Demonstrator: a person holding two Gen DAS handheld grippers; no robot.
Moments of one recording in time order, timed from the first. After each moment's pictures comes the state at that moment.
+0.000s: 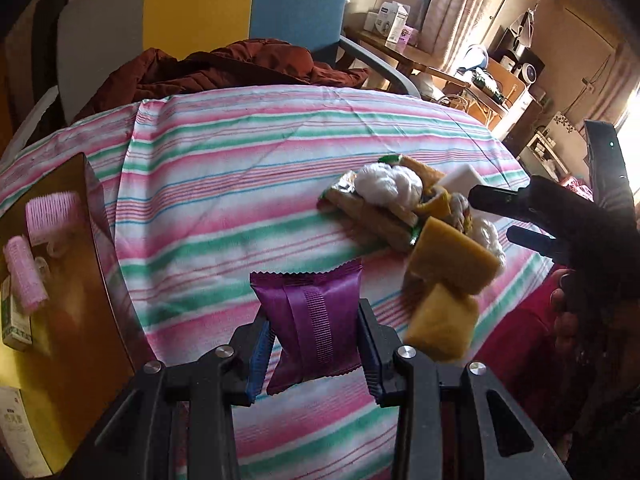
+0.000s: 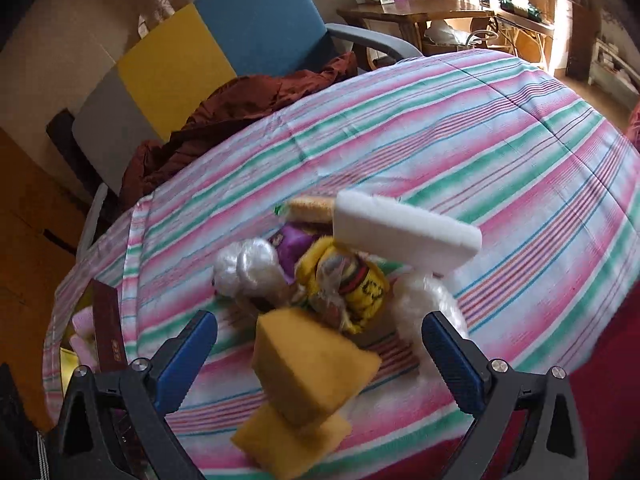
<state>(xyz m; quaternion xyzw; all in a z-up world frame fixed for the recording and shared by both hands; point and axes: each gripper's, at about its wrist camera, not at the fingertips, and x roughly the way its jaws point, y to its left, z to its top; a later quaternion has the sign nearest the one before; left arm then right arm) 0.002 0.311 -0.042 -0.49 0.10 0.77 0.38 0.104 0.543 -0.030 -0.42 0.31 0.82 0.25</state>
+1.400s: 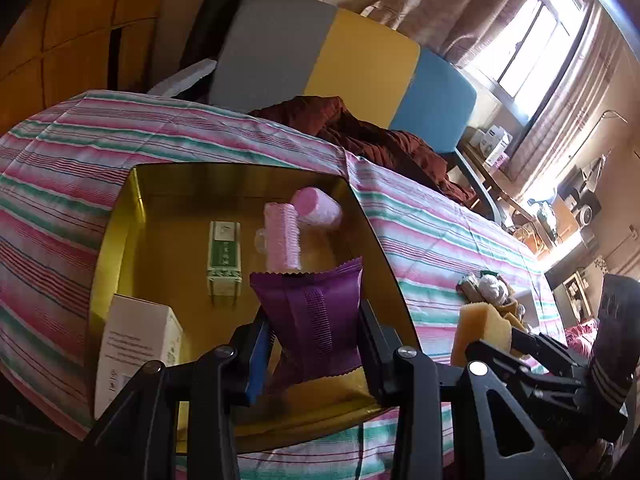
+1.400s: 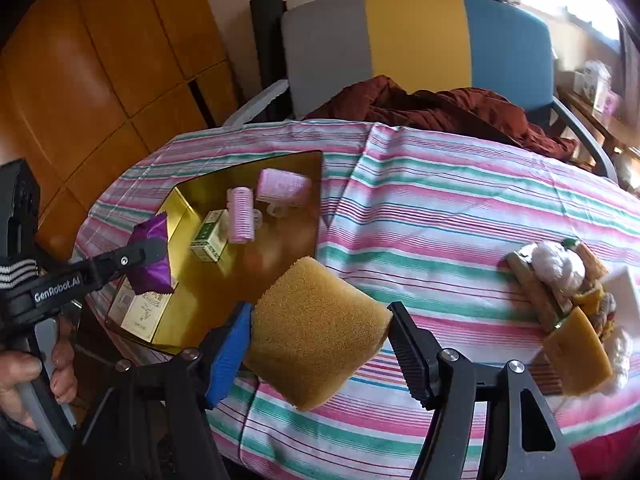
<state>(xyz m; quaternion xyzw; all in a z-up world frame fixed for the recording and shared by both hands) -0.060 0.075 -0.004 -0.45 -0.09 0.86 0.23 0.031 0.291 0.006 -0.43 0.09 0.90 -0.02</state>
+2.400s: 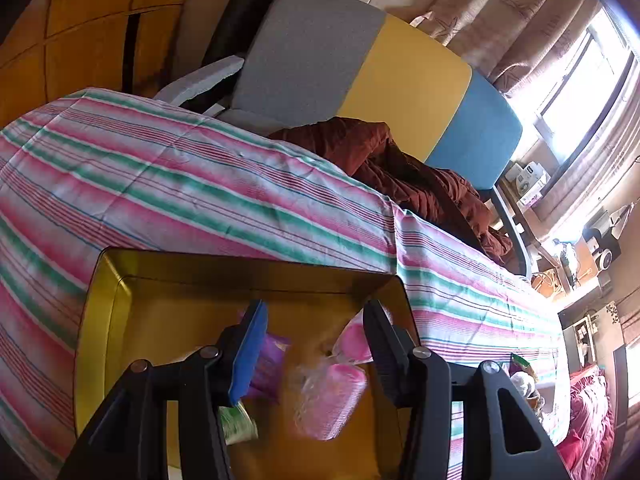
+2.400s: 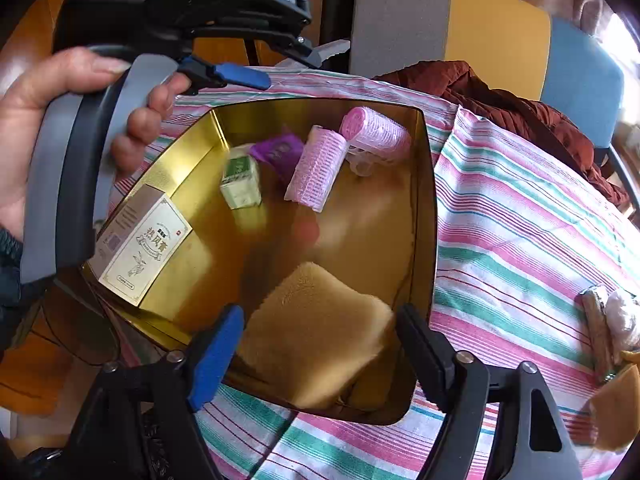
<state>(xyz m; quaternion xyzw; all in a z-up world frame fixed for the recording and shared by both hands) -0.196 0.094 -0.014 -0.46 -0.12 0.86 0.18 -0.007 0.221 -0.055 -0.47 0.00 0.88 -0.08</state>
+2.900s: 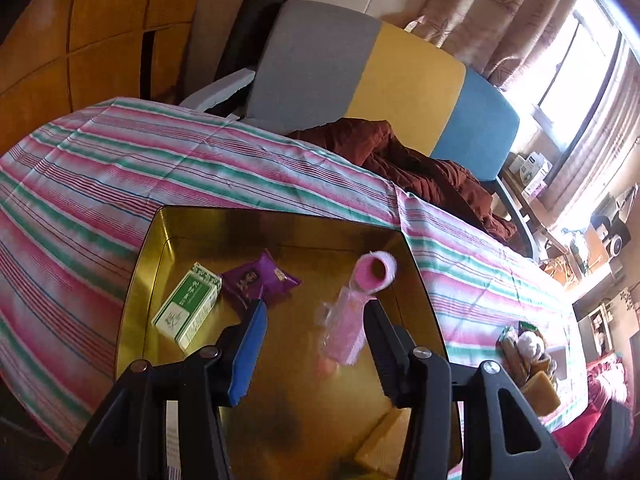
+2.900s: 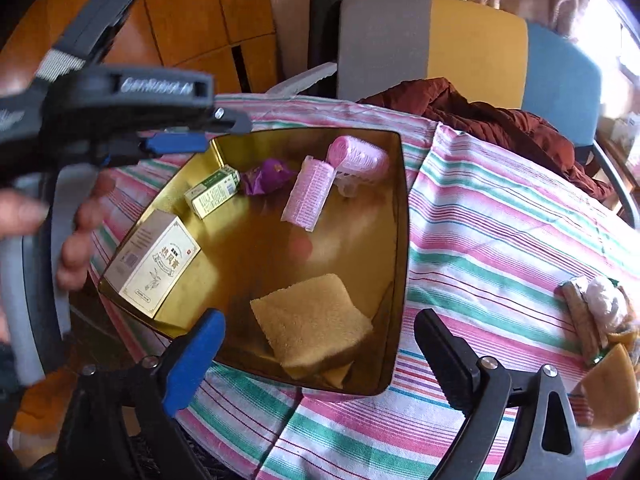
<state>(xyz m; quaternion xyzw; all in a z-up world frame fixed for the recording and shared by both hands) -0.117 0.073 -0.002 -0.44 -0.08 0.88 0.17 0.015 0.230 -0.032 -0.43 0.03 0.90 -0.06</state>
